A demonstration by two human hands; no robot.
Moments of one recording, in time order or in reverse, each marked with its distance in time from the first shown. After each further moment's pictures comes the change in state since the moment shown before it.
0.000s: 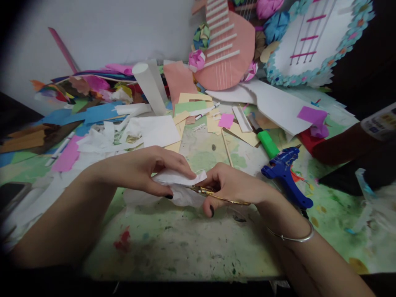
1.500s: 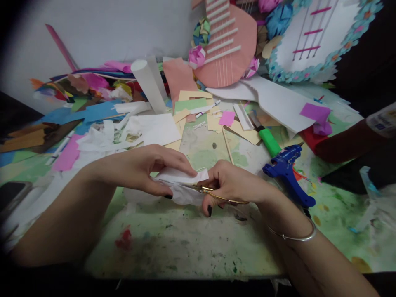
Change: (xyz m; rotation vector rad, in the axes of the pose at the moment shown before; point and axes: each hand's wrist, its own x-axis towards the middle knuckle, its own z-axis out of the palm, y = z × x) left_hand 0.000 -0.001 -0.001 -0.010 -0.010 0.008; right_hand -0.001 0.007 -0.002 -0.060 0.061 0.059
